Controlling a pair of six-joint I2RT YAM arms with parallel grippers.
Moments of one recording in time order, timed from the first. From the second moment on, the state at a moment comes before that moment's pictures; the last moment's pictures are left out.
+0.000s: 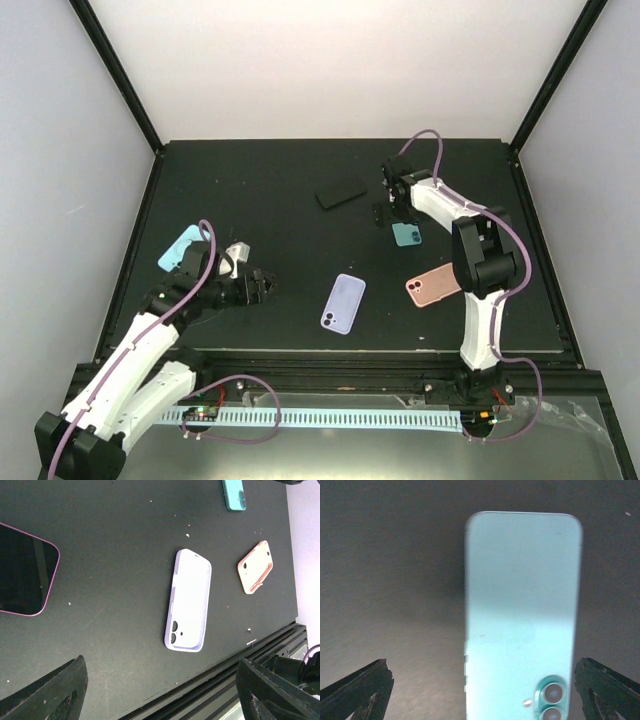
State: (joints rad) left arm -0.35 0.75 0.62 -0.70 0.47 -0.59; right arm 0.37 2.03 1.53 -0.76 0.14 0.16
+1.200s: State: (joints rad) left arm -0.35 0.73 0.60 -0.71 0.48 -0.57; right arm 0.31 2.17 1.63 -0.85 0.07 0.14
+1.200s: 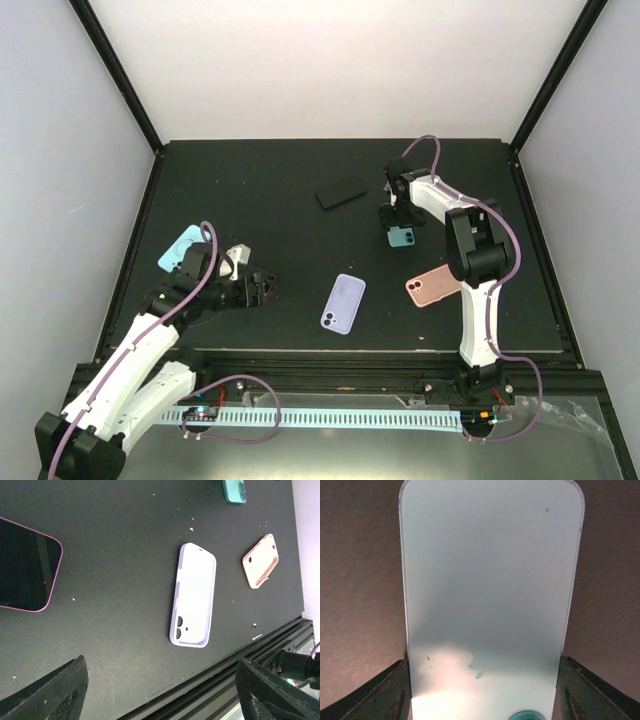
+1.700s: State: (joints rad) left arm -0.27 0.88 0.76 -0.75 0.46 -0.49; right arm 0.52 1.92 1.41 -0.73 0.01 0.04
